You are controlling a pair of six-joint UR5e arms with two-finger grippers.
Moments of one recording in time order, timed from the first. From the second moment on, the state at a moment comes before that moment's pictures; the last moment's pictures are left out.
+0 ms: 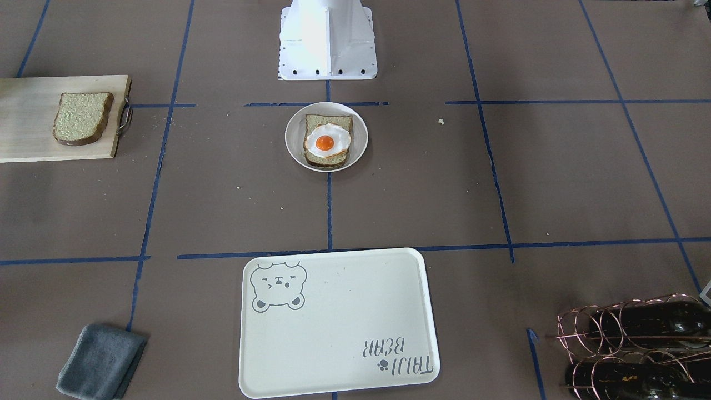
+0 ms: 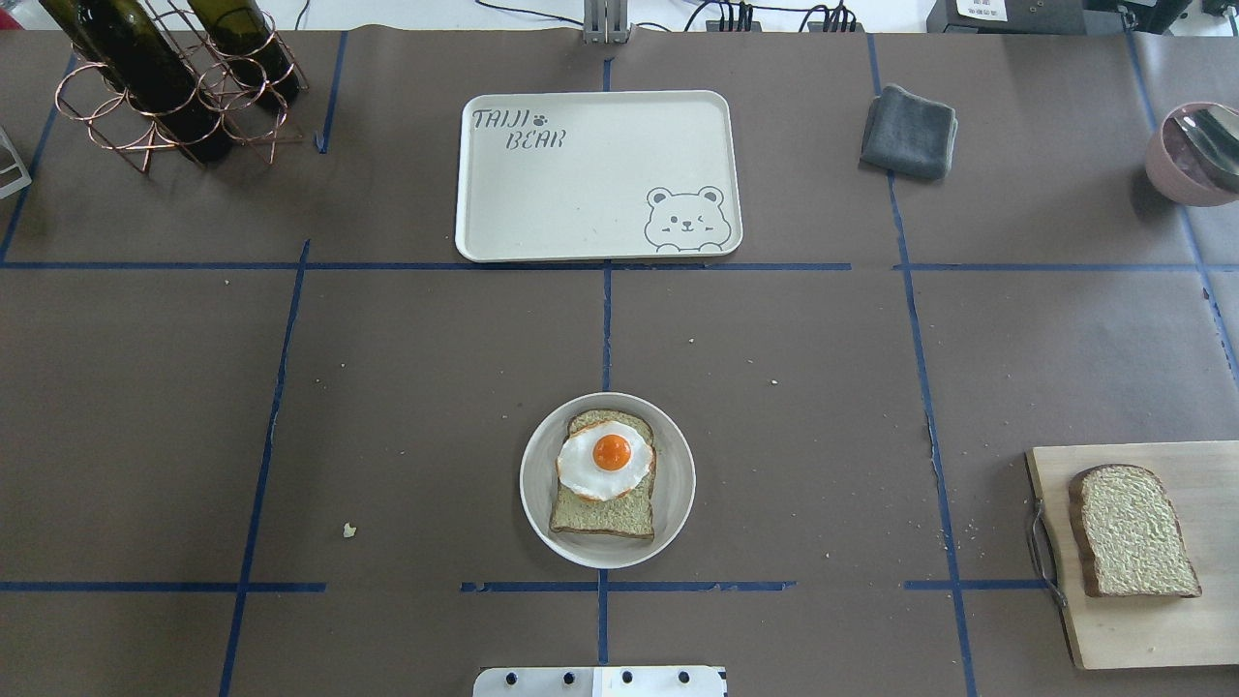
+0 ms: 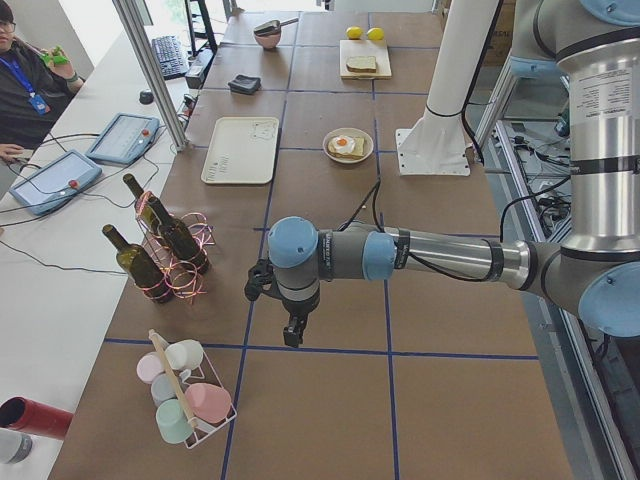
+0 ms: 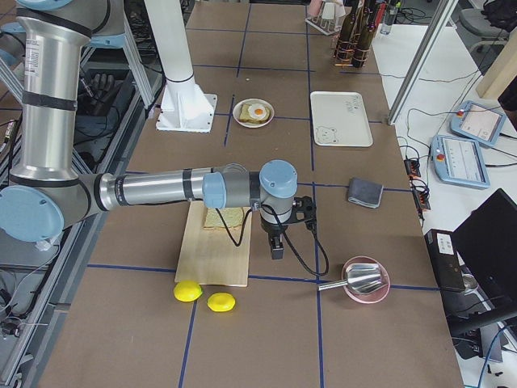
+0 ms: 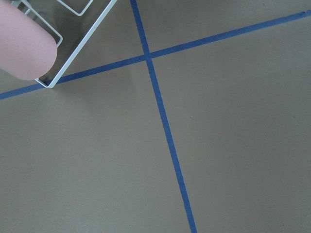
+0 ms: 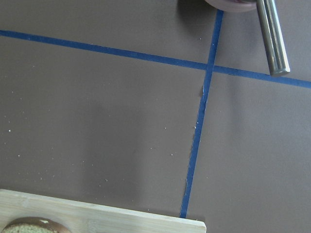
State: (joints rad) left arm -1.57 -1.44 -1.81 -1.46 -2.35 0.26; right arm 1.50 -1.72 1.85 -1.62 2.35 -0.06
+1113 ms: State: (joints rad) left arm -1.57 -1.43 -1.81 -1.46 -2.35 0.27; right arm 1.40 -1.87 1.94 -1.38 2.42 0.11
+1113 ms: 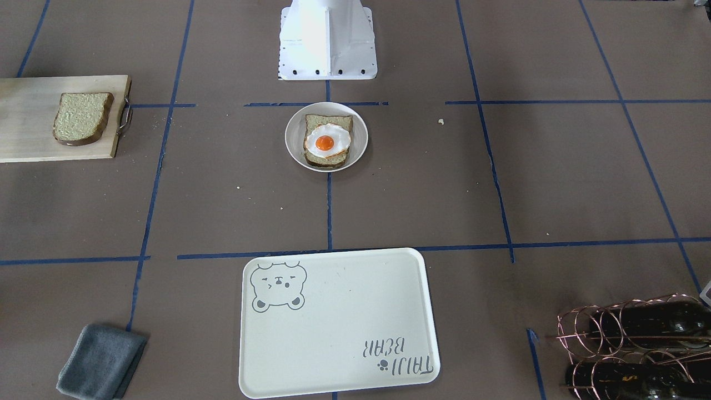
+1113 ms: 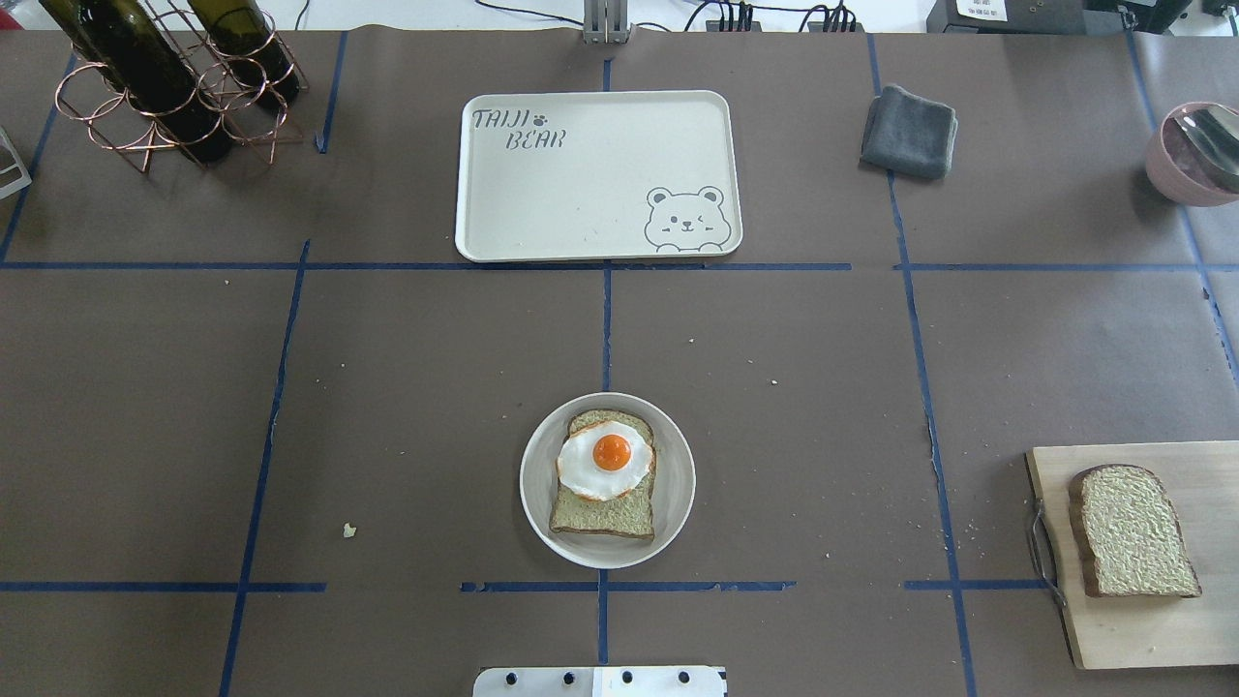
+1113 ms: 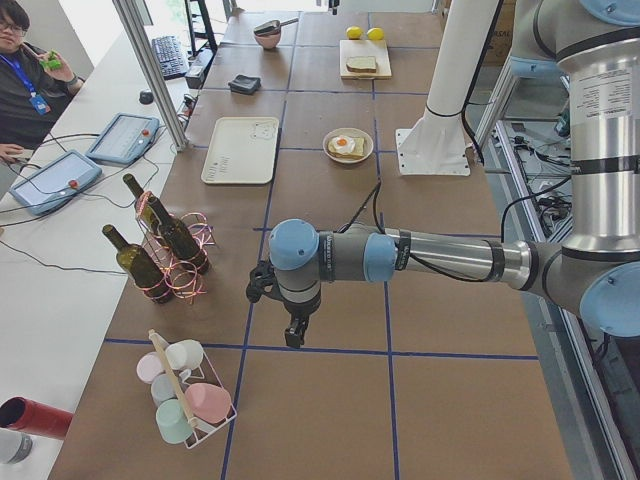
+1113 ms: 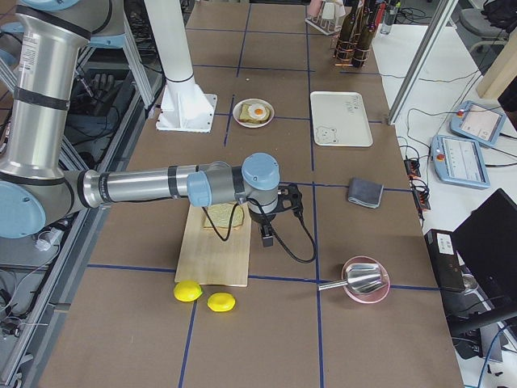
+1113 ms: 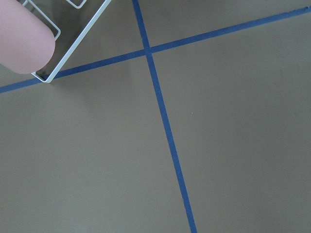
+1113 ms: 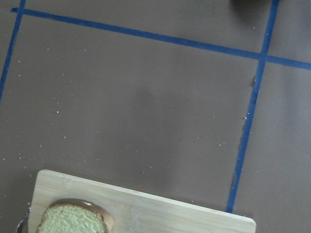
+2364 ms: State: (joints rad) left arm -1.57 -1.43 -1.82 -1.45 -2.35 0.27; right arm 0.91 -2.01 1.74 -0.48 2.22 0.92
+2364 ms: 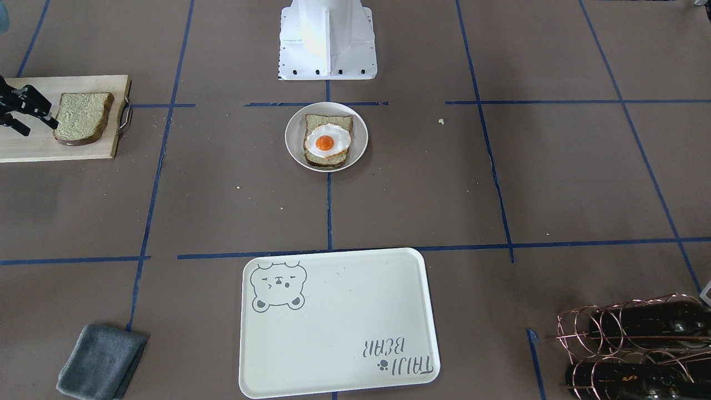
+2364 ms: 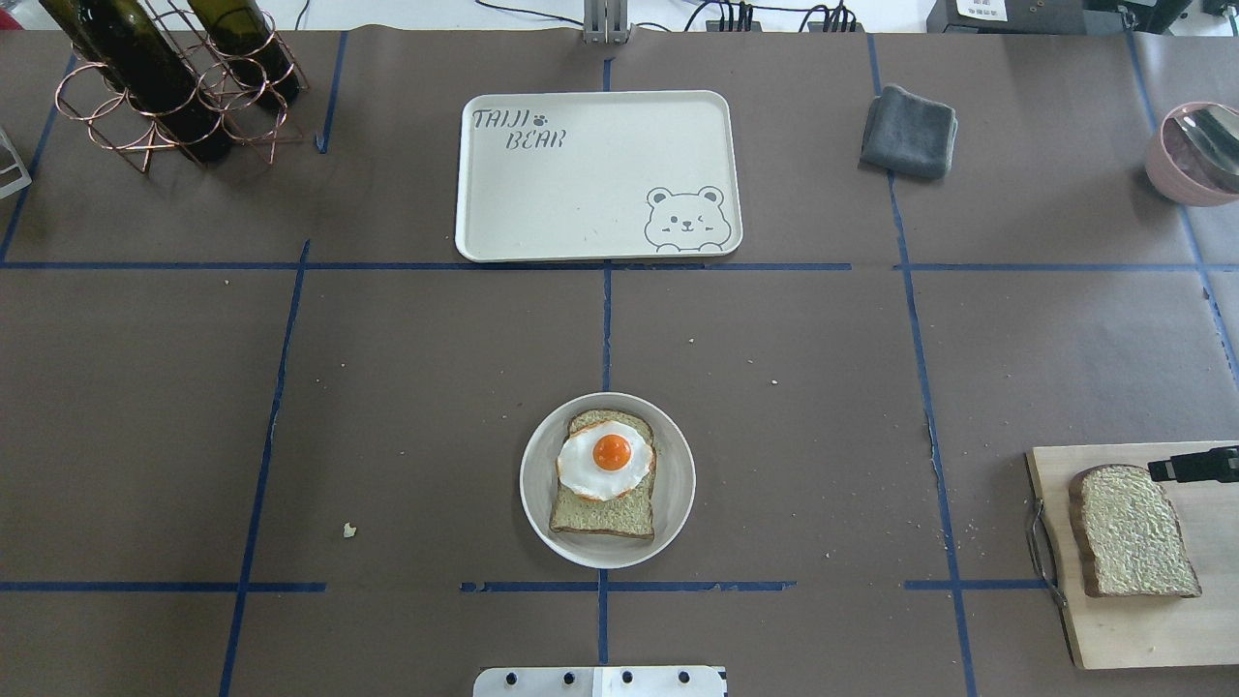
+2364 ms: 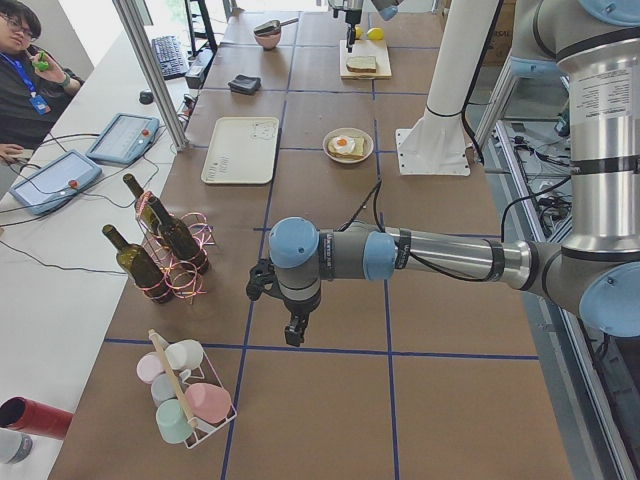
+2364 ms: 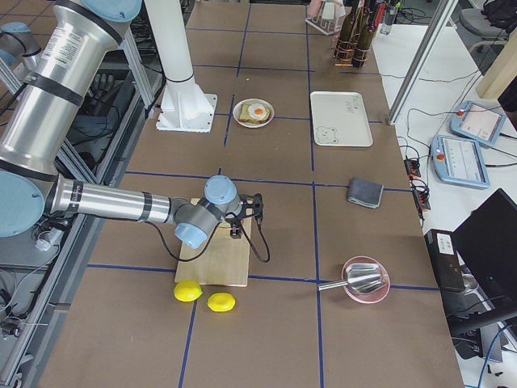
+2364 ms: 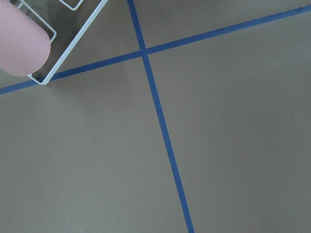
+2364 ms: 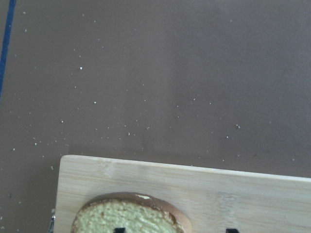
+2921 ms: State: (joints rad) left arm -1.57 -1.43 -1.82 -1.45 -2.35 0.27; right arm 0.83 -2.00 1.73 -0.48 2.19 0.95
